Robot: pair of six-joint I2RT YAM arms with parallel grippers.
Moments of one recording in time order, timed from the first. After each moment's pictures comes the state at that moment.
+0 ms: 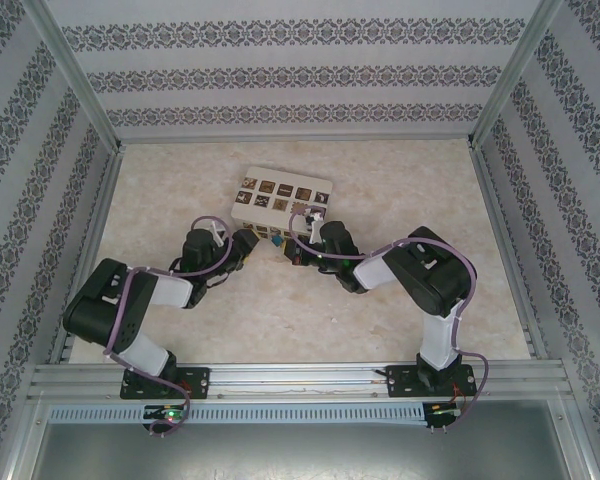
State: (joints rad) left arm -0.29 1.58 0.40 0.78 0.41 -1.20; right arm 0.65 1.92 0.72 0.77 -0.36 0.82
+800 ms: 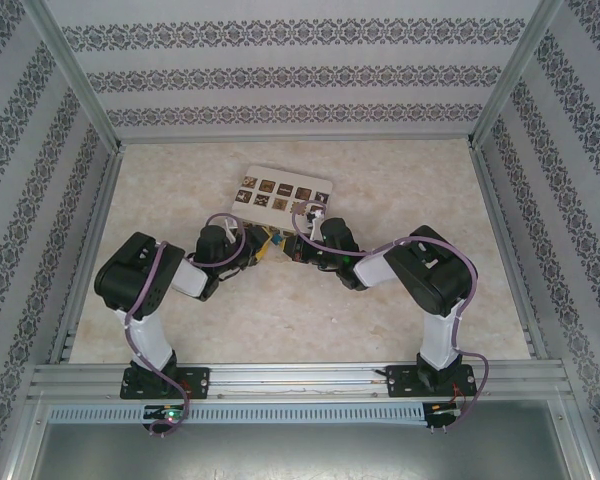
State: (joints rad) left arm -0.33 1.84 0.50 0.98 0.45 -1.36; right arm 0.64 1.92 0.75 0.76 -0.40 0.89
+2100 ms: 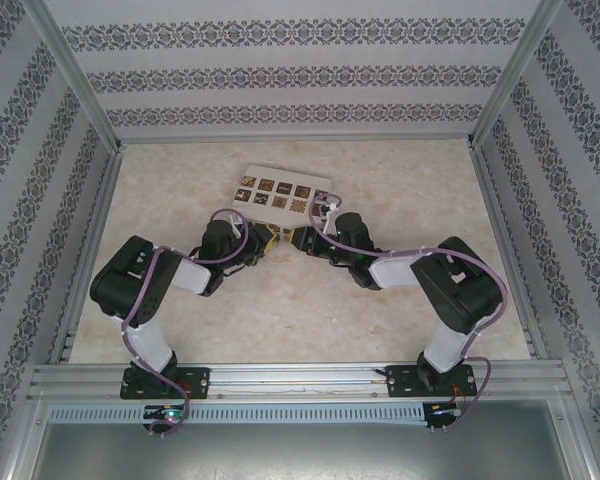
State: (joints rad) left arm -0.37 1.76 0.55 0.83 0.40 -1.39; right arm 0.58 1.70 0.67 0.64 -0.37 0.83
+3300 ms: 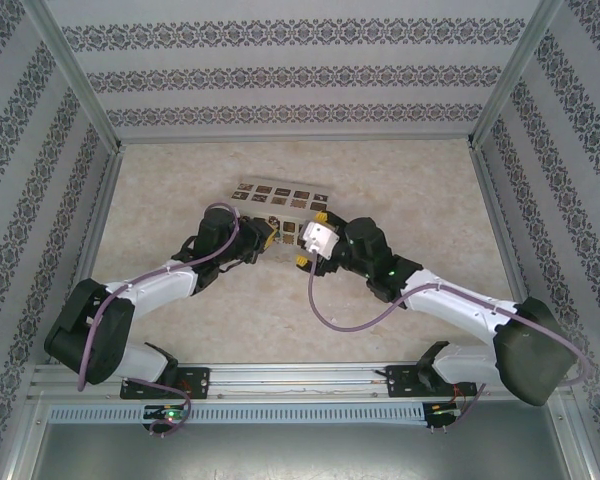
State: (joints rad) left arm -0.46 1.40 0.65 0.31 0.31 -1.48; right arm 0.73 1.26 0.68 0.17 -0.13 -0.55
